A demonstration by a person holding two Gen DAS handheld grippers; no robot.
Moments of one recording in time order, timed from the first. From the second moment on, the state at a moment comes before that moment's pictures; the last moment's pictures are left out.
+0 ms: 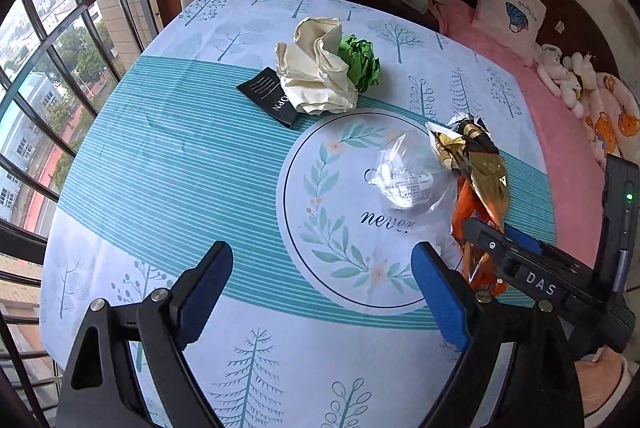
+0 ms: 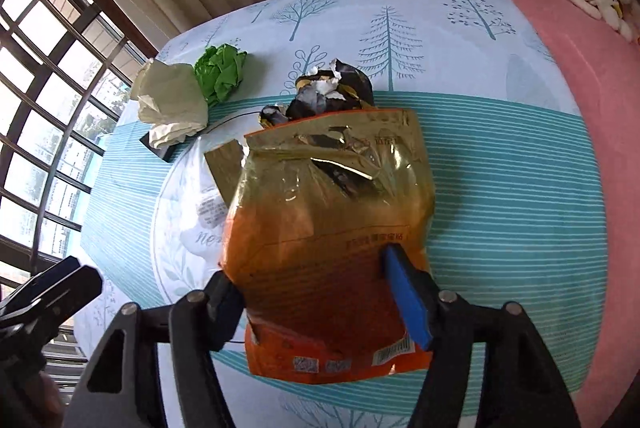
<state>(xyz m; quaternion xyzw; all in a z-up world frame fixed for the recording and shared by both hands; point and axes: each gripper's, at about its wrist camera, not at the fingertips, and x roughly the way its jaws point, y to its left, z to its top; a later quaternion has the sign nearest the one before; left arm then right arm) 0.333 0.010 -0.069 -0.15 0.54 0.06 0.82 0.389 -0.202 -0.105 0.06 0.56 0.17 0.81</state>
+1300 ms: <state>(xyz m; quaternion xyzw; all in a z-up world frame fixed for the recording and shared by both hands) 0.459 -0.060 -0.141 -0.11 0.65 0.11 0.74 0.386 -0.277 -0.084 0.20 0.55 0.20 0.78</state>
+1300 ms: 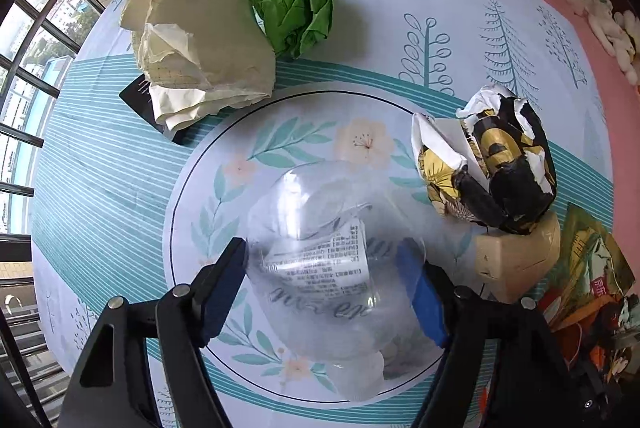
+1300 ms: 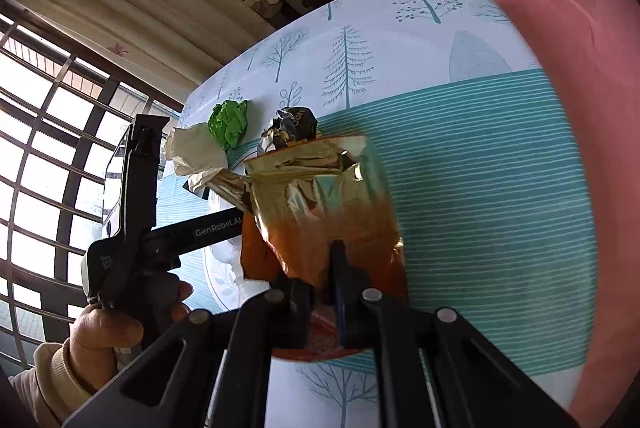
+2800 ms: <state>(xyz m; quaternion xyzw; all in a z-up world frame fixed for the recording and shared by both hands) 0.063 0.087 -0.020 -0.04 0.53 -0.14 0.83 0.066 -0.138 -0.043 0.23 0.54 0.19 0.79</state>
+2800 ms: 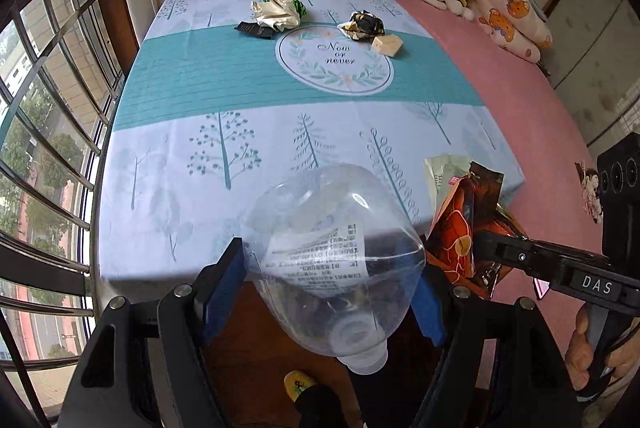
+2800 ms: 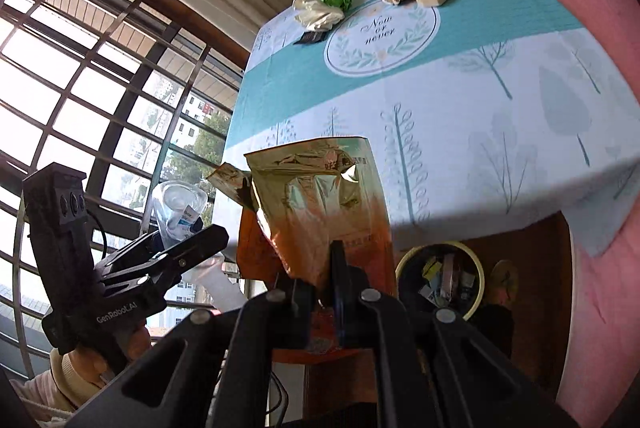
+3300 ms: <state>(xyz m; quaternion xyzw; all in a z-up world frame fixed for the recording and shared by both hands) -0.008 0.062 -0.125 -0.04 0.59 -0.19 0.79 0.000 -0.122 -0.165 0.22 0.63 0.15 0.73</state>
